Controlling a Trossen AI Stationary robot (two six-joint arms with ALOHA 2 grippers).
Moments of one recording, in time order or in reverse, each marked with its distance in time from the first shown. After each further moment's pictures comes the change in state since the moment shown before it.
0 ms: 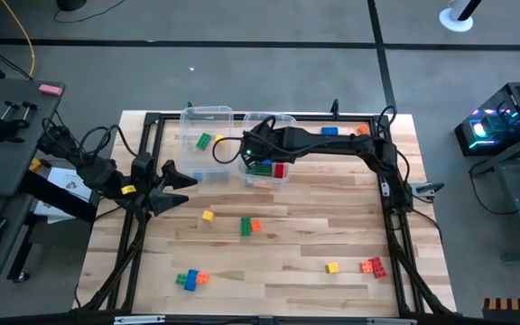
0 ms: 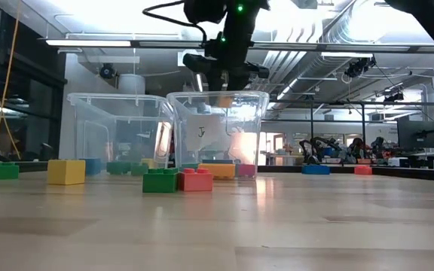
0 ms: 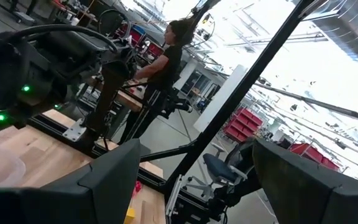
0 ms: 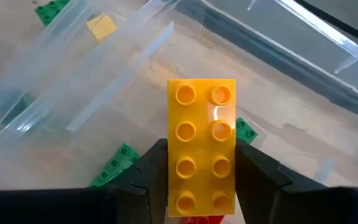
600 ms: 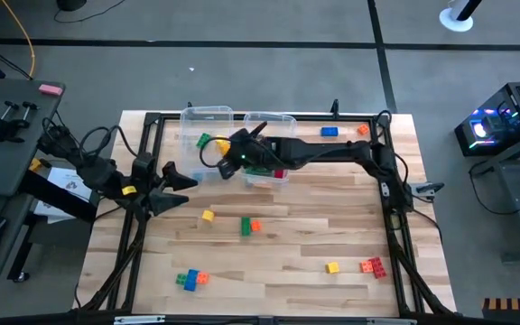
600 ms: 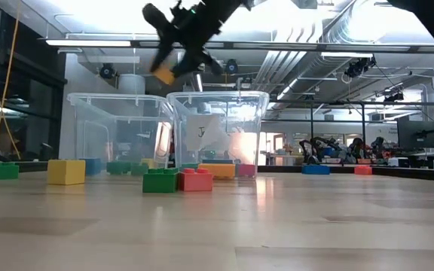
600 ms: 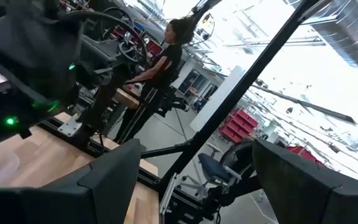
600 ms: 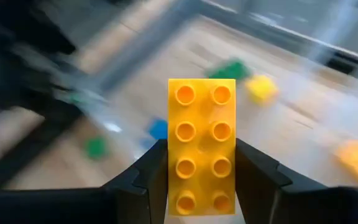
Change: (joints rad) left arm 0.000 0.002 0.000 0.000 0.004 -0.040; right arm 0.066 0.016 0.000 0.472 -0.182 -0.090
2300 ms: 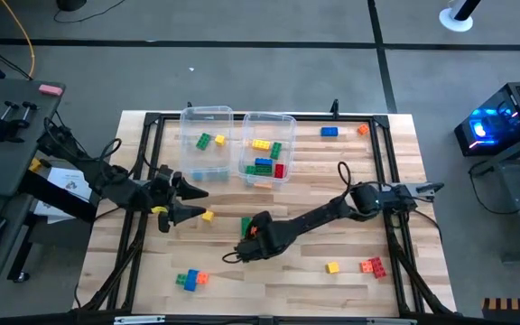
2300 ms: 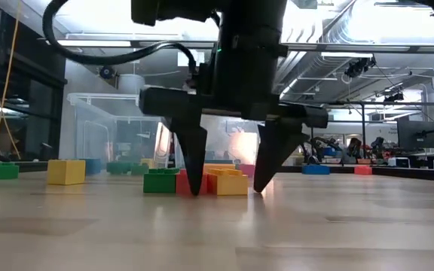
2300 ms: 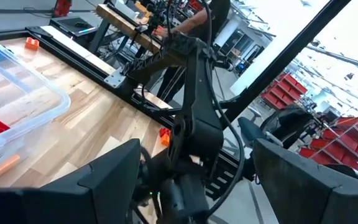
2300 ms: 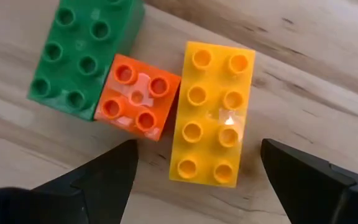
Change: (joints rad) left arm 0.000 0.093 -0.001 -0.203 -0.046 -0.131; right arm 0.421 0.281 0.012 -0.552 -0.033 0.871
